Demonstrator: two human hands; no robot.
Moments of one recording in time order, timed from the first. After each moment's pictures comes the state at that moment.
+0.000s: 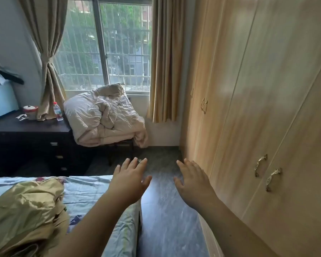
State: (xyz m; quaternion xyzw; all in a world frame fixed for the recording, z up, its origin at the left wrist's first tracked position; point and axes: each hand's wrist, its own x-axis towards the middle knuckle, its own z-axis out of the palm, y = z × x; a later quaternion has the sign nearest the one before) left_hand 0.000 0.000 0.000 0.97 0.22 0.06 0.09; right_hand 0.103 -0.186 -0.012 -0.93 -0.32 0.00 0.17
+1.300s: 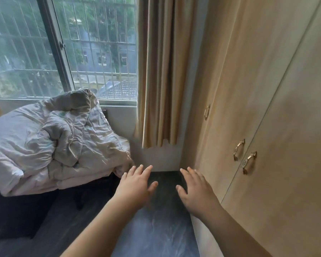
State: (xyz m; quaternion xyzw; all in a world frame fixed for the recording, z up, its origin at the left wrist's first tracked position) left_hand 0.676 0.352 -0.044 0.97 0.19 0.00 0.14; right_hand 0.764 0.157 -0.052 -0.94 -0.29 0.04 0.16
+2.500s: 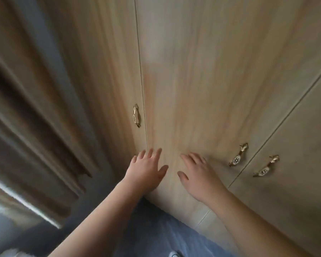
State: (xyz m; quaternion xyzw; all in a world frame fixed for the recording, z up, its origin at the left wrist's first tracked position) left_hand 1.199 0.417 -0.068 0.94 -0.32 -0.08 0.09; right_hand 1.095 0.256 -0.080 -0.98 0.13 -0.04 0.13
